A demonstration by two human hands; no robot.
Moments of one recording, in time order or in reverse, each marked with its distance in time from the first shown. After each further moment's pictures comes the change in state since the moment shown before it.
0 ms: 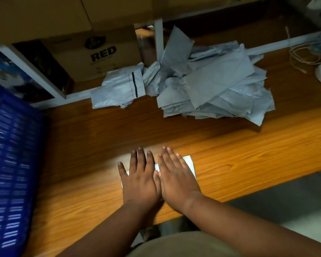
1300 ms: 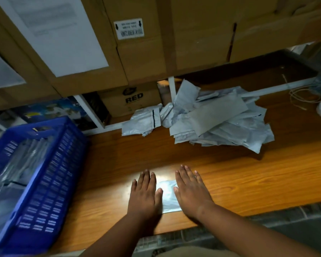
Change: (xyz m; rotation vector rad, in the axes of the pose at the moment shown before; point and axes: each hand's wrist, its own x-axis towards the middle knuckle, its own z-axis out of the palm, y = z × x) left_hand -0.026 -0.015 -0.010 -0.052 -0.010 -0.054; right_hand -0.012 0.044 -0.018 -0.050 -0.053 -0.046
